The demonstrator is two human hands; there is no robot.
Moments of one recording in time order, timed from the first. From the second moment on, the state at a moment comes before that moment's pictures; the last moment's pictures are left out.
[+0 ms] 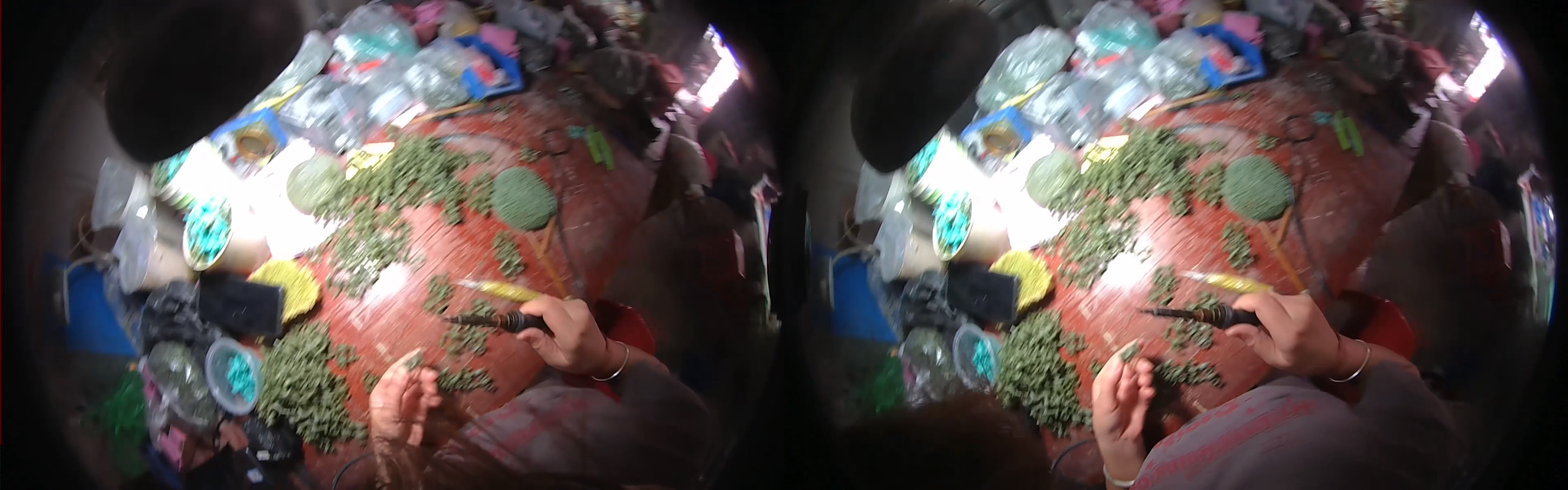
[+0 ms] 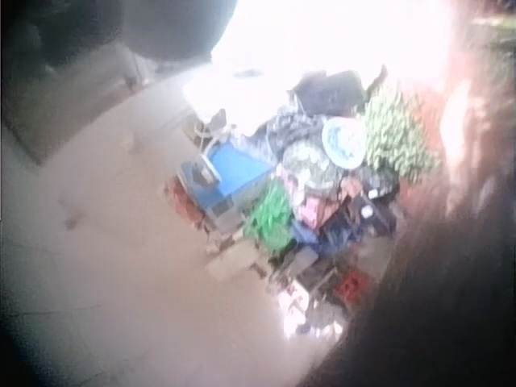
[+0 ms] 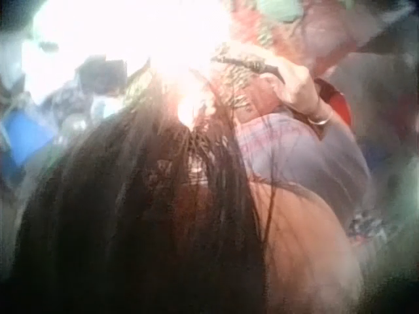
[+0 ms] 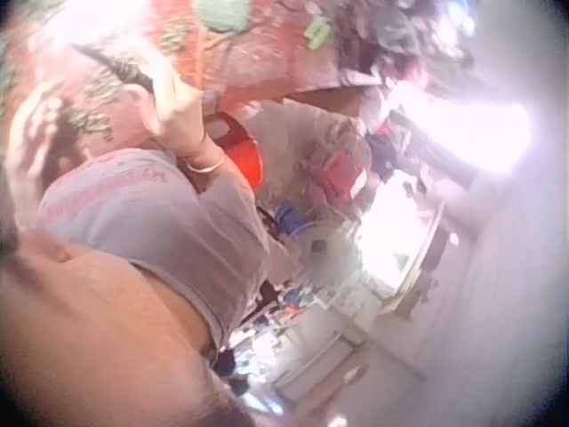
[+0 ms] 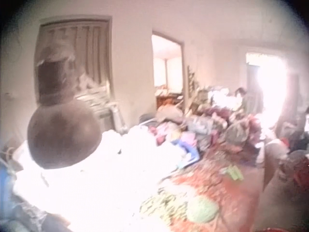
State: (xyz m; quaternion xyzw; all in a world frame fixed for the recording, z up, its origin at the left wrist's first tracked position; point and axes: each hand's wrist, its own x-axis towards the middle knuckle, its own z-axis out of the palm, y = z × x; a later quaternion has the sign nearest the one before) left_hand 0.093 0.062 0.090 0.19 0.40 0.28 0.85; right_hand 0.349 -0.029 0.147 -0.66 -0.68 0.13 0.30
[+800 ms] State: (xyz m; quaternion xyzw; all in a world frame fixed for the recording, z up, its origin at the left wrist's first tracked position) left_hand 0.094 0.060 0.078 0.25 0.39 0.31 0.83; right_hand 0.716 0.047 0.065 -0.89 -0.29 -0.25 0.26
